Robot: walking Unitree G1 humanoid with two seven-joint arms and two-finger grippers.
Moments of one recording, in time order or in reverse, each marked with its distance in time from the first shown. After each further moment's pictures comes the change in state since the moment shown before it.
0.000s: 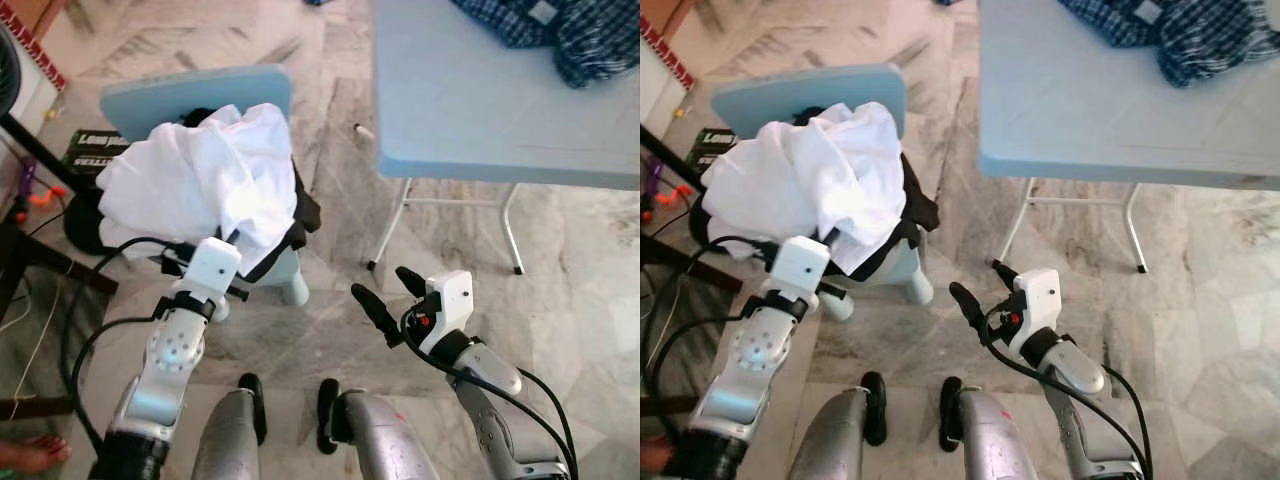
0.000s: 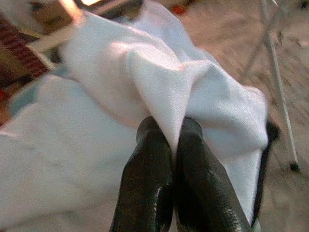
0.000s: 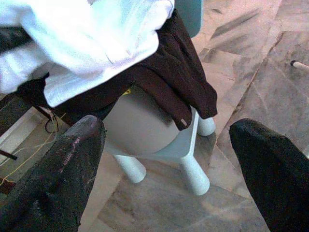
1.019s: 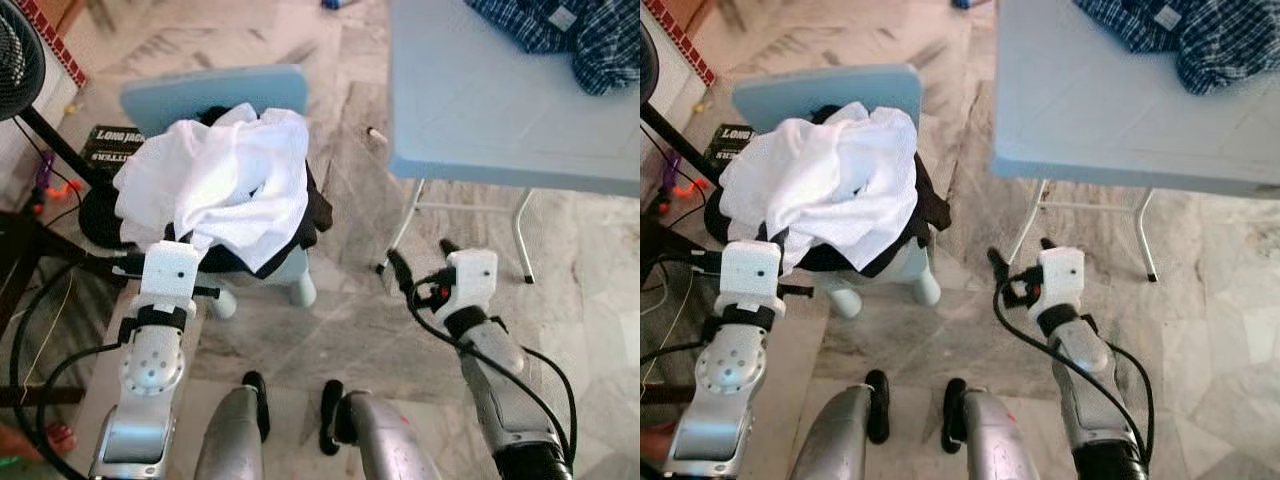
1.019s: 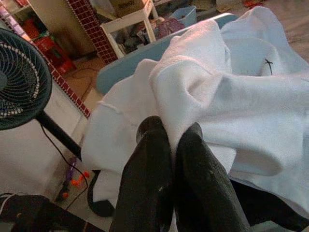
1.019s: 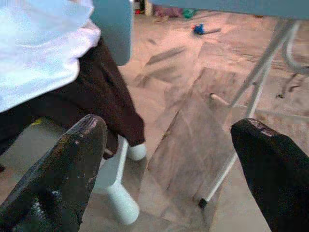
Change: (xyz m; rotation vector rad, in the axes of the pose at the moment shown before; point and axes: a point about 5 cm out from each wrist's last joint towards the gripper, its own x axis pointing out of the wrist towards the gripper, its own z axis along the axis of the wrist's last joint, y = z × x) left arm -0.027 0.021 0.009 -0.032 0.070 0.220; right arm 0.011 -0.035 0.013 -0.175 -0.100 -0.313
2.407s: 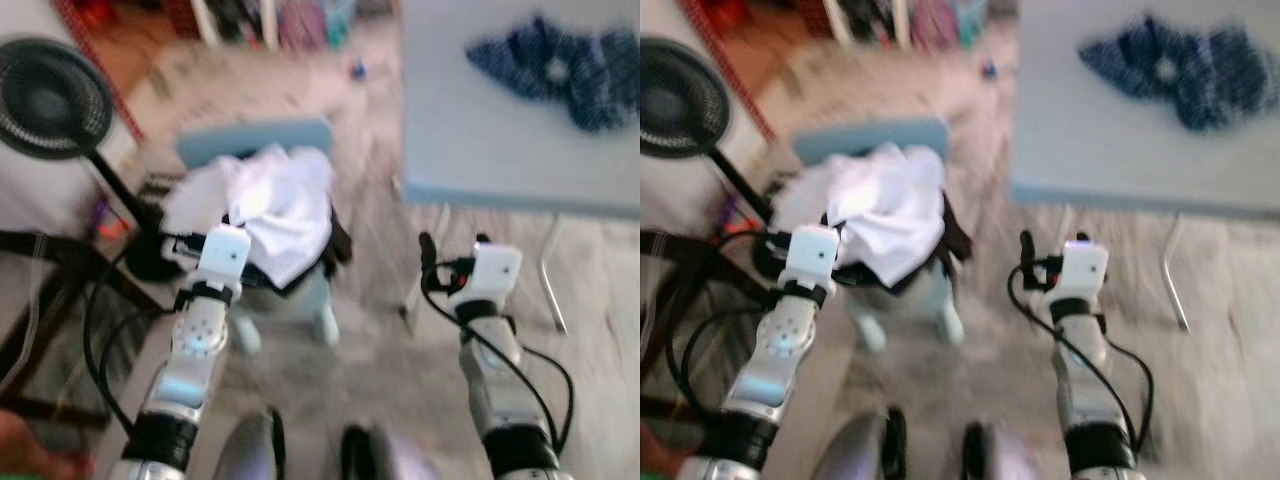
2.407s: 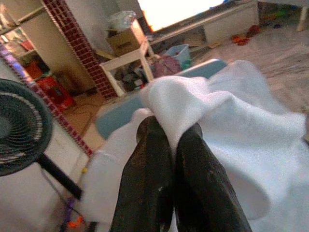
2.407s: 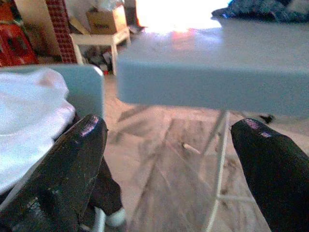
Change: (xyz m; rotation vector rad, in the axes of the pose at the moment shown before) left arm 0.043 -0.046 -0.015 -0.006 -0.013 -0.160; right arm 0.012 -0.017 -0.007 0.006 -0.067 -0.242
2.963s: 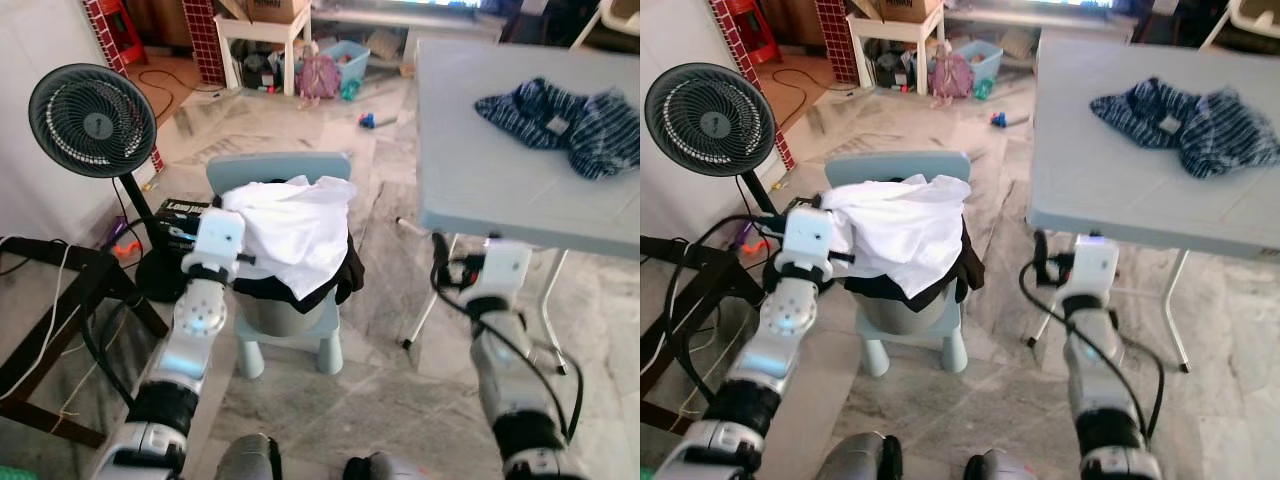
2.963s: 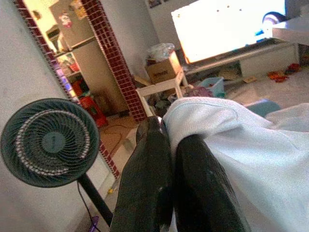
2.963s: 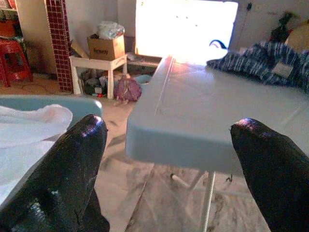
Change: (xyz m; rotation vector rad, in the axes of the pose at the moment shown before) left arm 0.023 0.011 0.007 0.007 -0.059 0.109; right arm 0.010 -0.025 0.004 -0.057 -0.022 -0.045
